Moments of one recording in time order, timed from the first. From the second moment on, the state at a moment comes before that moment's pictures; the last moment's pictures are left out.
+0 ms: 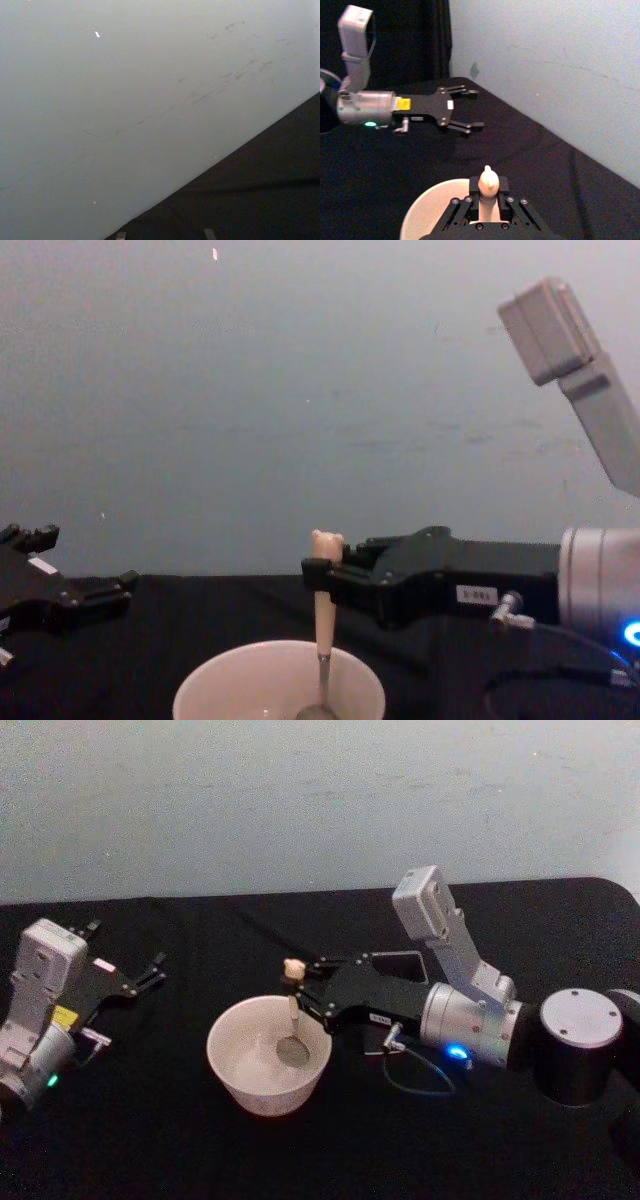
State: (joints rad) left arm -0.20 0.60 0.45 -1.41 -0.25 -0.12 0.03; right arm 0.38 0.41 -0.59 -1.49 0.39 0.14 0.56
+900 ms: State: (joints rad) left arm -0.20 0.60 0.45 -1.41 -0.25 -0.12 0.03; right arm 0.34 0.45 -0.64 -1.60 0.47 0.17 0.58
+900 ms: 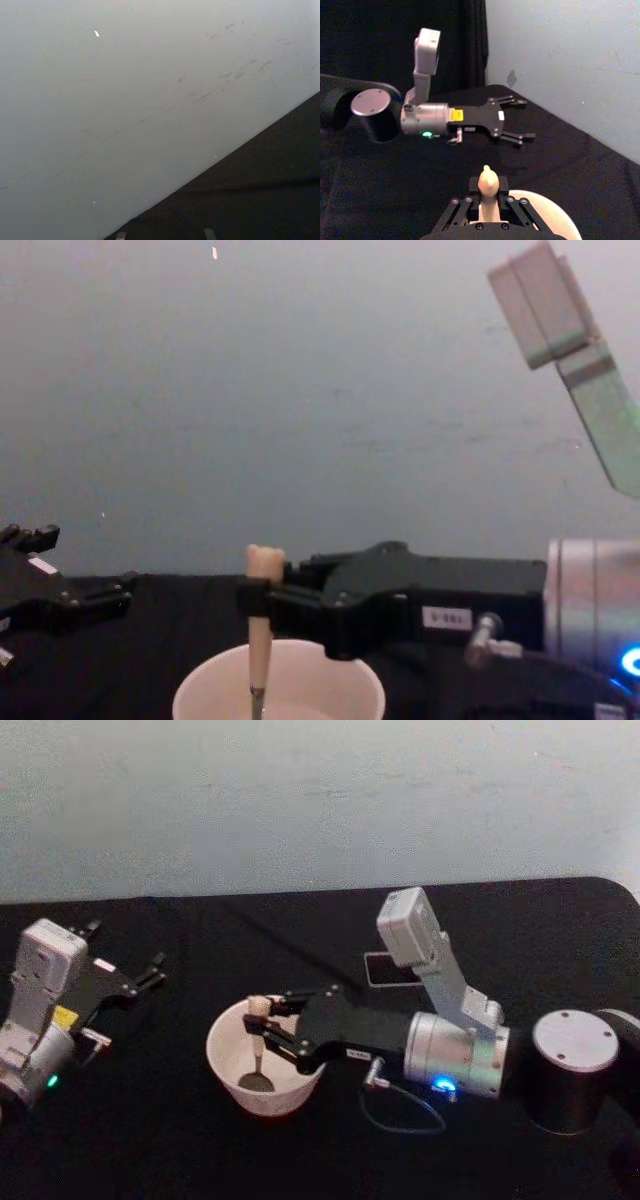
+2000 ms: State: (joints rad) left arm -0.20 0.60 0.45 -1.41 -0.25 -0.12 0.03; right arm 0.37 0.42 -0.58 -1.59 0.49 0.22 0.48
